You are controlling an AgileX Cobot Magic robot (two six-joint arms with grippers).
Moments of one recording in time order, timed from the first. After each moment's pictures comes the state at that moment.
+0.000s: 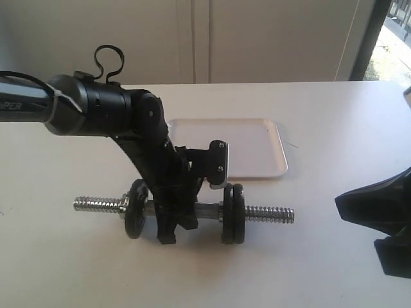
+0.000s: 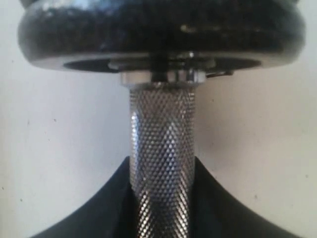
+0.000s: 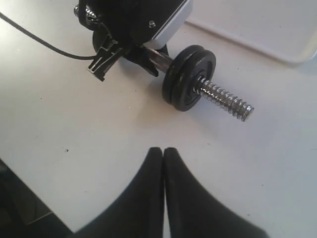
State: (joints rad) left arm -0.71 1.96 -1.35 -0.36 0.77 1.25; right arm 0.30 0.75 -0.71 0.52 0.92 -0.47
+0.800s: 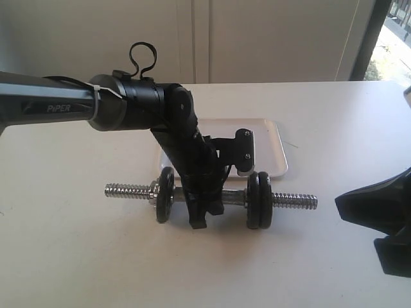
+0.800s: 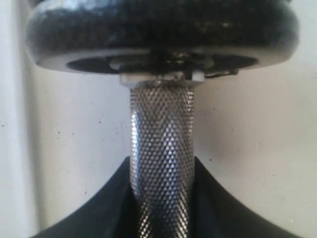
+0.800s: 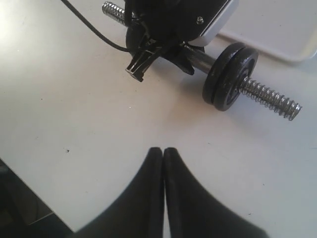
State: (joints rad) left arm -0.75 2.08 -1.56 -0.36 0.79 1.21; right arm 0.30 0.75 -0.71 0.52 0.92 -0.46
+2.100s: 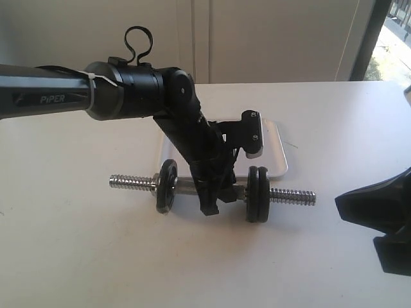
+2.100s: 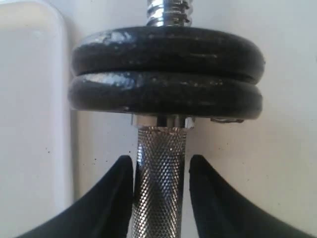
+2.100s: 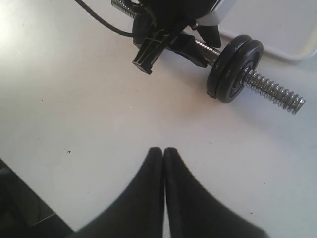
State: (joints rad) left arm -0.75 2.08 -1.61 -0.41 0.79 1.20; right arm 0.30 0.75 -0.71 0.52 0.92 -0.45
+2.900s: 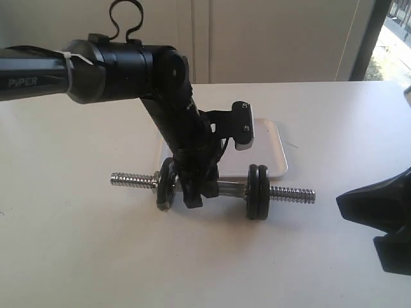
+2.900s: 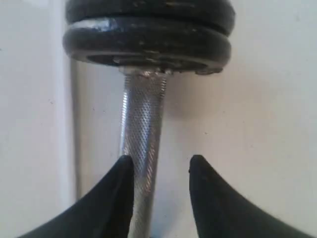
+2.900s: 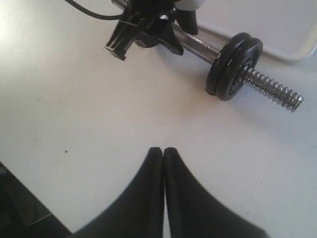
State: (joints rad) left arm -0.75 2.01 -1.61 -0.26 0.92 1.07; right arm 0.30 0.75 -0.71 0.51 0.92 -0.45
